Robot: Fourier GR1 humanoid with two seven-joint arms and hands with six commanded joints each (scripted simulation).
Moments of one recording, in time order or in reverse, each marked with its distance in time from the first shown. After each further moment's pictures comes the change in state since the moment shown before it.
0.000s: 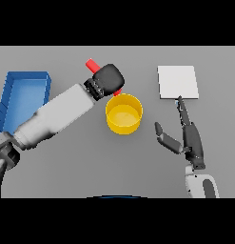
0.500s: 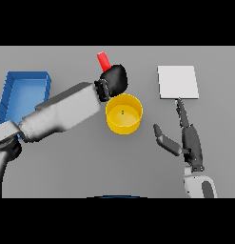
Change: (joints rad) left arm -0.136 -0.009 -0.251 0.071 -0.154 0.025 -0.073; right arm 0.017 0.013 0.006 0.001 0.003 -0.007 -0.011
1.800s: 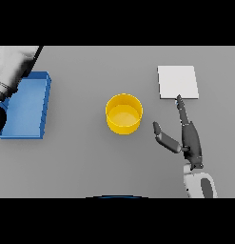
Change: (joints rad) left arm -0.454 0.128 0.288 0.505 0.400 0.135 0.068; right arm -0.032 -0.013 0.004 0.018 0.043 -0.024 -0.014
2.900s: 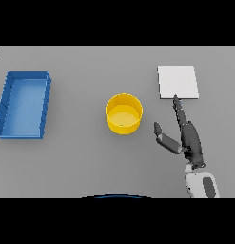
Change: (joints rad) left arm 0.737 0.308 0.462 -0.262 0.929 0.440 0.402; right arm -0.010 -0.020 -0.001 0.017 -0.072 0.072 -0.048
